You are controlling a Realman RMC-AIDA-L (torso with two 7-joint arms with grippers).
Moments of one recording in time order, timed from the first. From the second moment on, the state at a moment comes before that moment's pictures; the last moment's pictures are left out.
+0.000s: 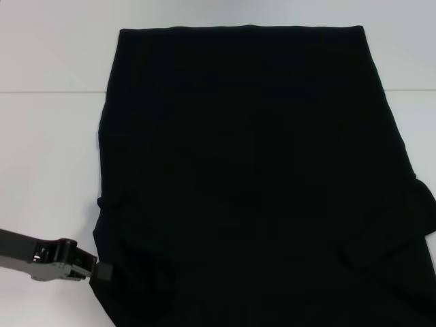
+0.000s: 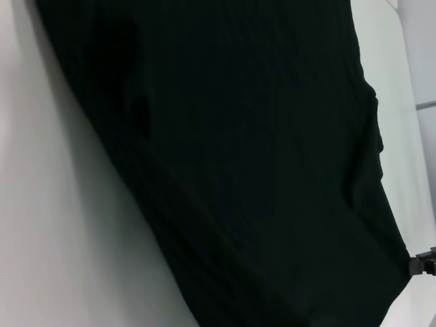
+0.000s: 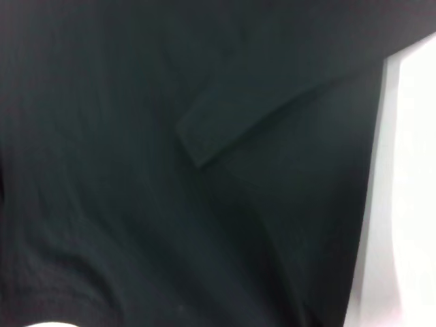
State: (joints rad) left arm -0.63 -1.99 0.40 0.76 2.62 1.89 -2.38; right arm 0.43 1.96 -0.63 -0.91 -2.59 -1.80 2.46
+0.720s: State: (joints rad) left arm -0.85 -1.97 0.40 0.53 2.36 1.31 -2.46; right arm 0.68 1.93 -0.39 -0.80 -2.42 -1.39 2.40
